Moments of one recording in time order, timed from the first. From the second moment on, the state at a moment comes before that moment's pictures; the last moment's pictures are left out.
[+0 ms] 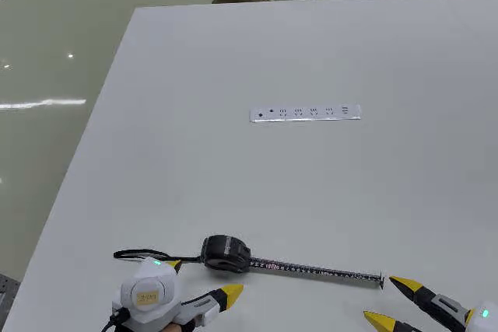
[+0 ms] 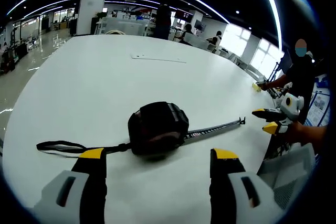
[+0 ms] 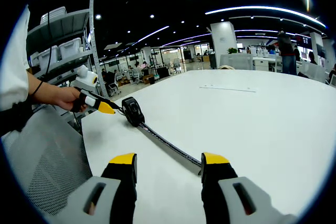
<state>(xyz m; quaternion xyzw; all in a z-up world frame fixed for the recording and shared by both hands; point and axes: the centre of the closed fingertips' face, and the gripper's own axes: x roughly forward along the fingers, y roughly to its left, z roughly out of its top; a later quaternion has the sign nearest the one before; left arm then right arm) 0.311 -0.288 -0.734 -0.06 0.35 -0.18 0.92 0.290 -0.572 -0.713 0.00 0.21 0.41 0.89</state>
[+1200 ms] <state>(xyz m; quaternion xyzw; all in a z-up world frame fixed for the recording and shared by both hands) 0.322 -0.299 -0.744 -0.06 0.36 -0.16 0.92 0.306 -0.580 -0.723 -0.01 0.22 0.42 0.88</state>
